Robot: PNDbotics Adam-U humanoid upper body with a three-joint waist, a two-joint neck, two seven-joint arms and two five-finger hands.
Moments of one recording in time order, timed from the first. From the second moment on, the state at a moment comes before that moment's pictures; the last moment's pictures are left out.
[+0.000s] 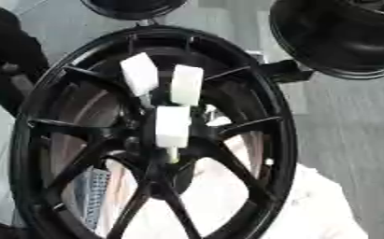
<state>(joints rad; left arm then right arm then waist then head) -0.30 0.58 0.16 -1.98 0.21 -0.13 0.35 0.08 -0.67 -0.29 -1.98 0.18 0.33 -0.78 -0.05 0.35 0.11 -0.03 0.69</state>
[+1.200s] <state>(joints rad) -0.30 0.58 0.16 -1.98 0.21 -0.12 0.34 0.18 -1.04 -0.20 -1.98 0.41 0.42 -0.25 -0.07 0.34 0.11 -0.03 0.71</state>
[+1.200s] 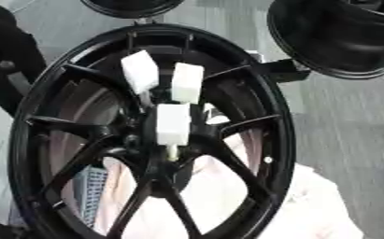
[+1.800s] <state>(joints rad) -0.32 0.60 0.14 -1.98 0.21 -0.12 0.33 0.01 -1.28 -0.07 -1.99 0.44 0.33 0.04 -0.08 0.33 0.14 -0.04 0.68</state>
